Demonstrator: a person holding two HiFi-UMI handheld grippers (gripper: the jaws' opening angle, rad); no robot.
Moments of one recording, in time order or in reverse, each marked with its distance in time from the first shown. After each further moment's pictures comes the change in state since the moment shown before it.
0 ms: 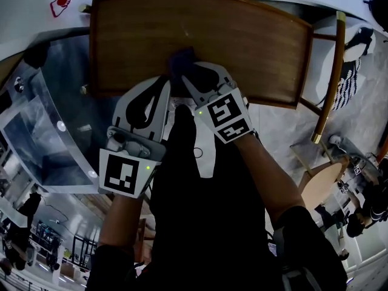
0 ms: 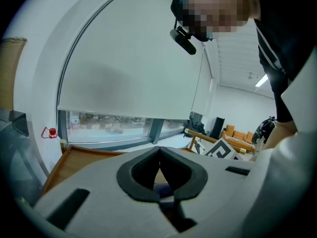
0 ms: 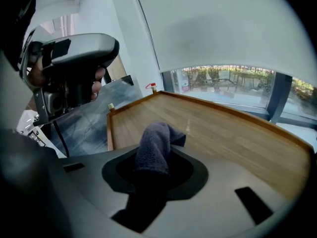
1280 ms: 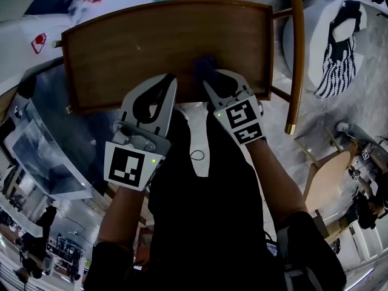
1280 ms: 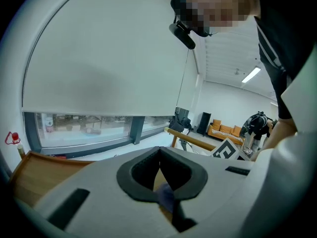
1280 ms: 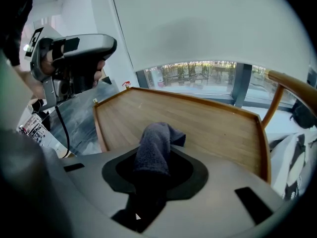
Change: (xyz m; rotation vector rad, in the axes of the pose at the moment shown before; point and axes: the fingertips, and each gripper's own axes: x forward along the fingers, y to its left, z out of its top) left arm 0.088 -0.113 0.010 0.077 0.047 -0.146; right arm -0.121 -0.105 -0.083 0.126 0.033 -0.166
